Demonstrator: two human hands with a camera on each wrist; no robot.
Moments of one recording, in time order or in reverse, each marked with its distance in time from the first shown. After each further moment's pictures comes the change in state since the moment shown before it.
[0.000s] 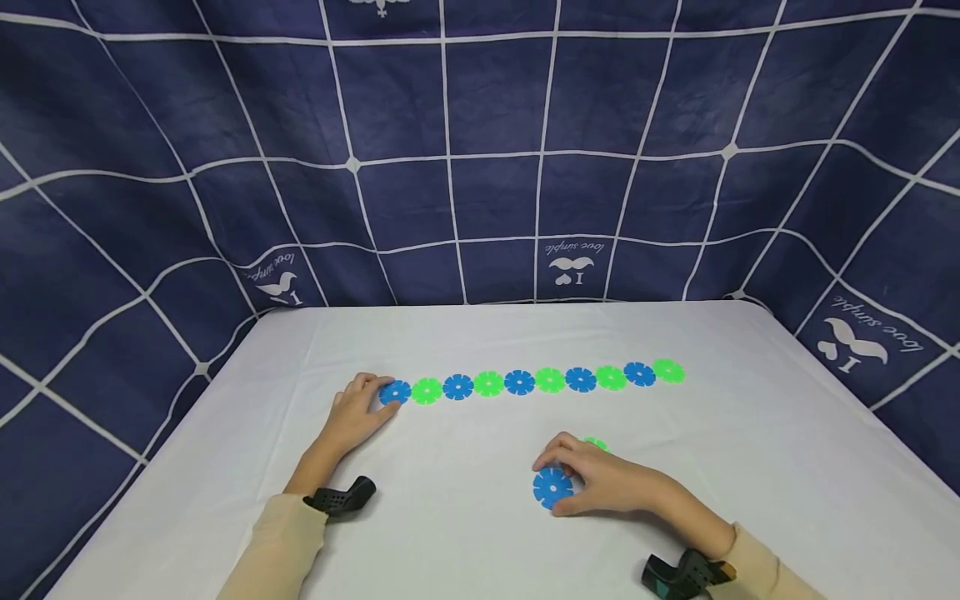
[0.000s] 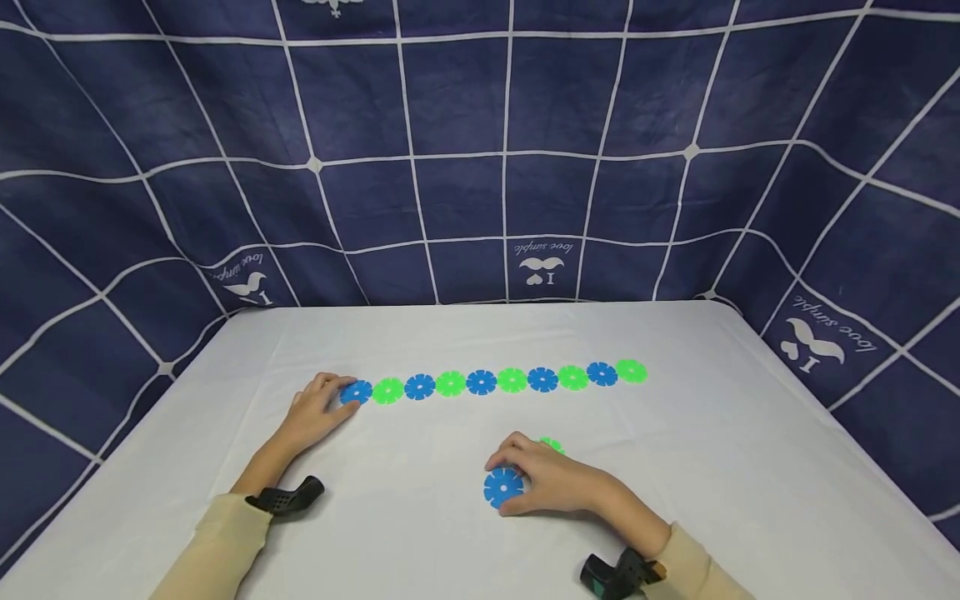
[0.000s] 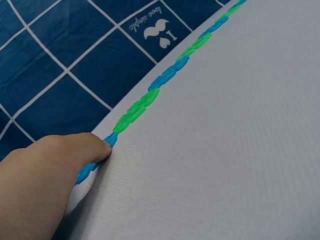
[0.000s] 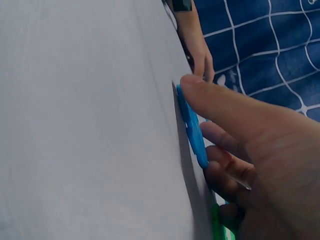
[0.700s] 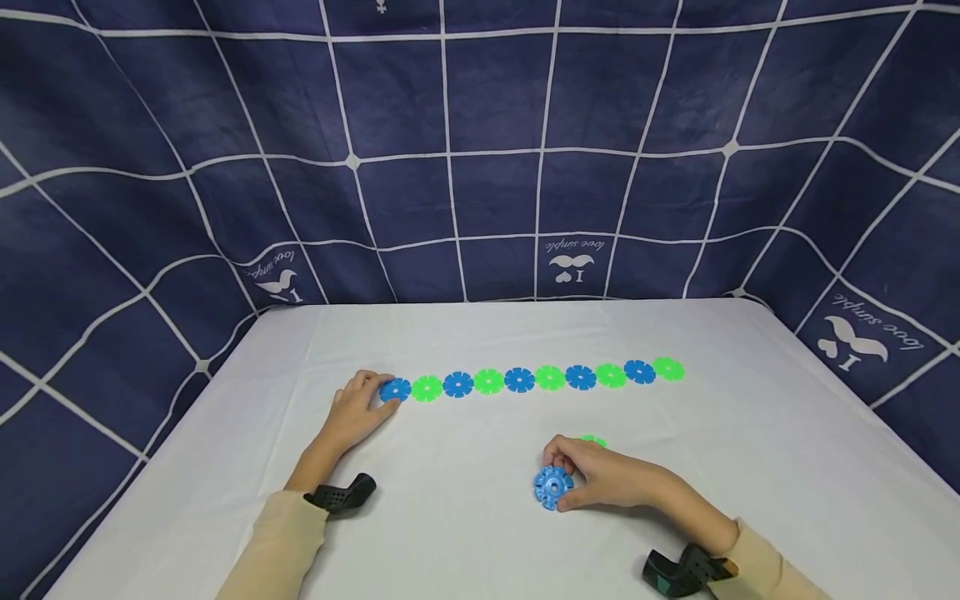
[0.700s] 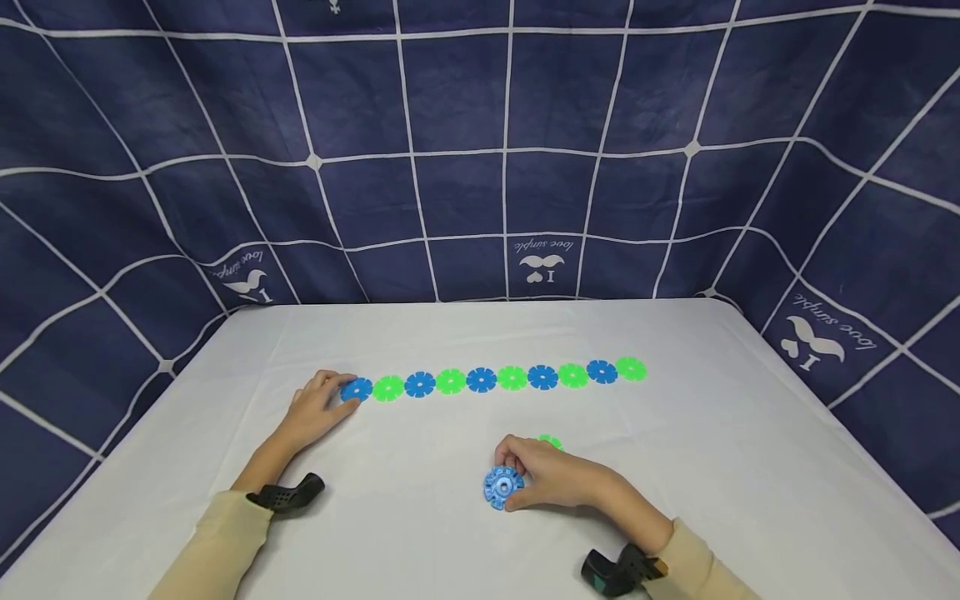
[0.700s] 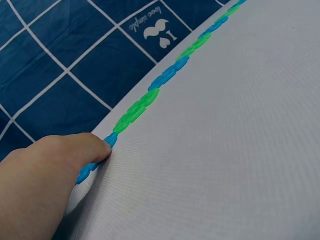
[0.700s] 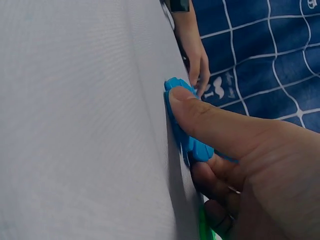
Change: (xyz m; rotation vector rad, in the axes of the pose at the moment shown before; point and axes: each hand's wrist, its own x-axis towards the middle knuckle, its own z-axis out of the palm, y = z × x) left_hand 0.000 0.000 0.000 -0.003 0.001 0.000; right_hand 0.000 0.000 -0.006 0.068 -0.036 -0.022
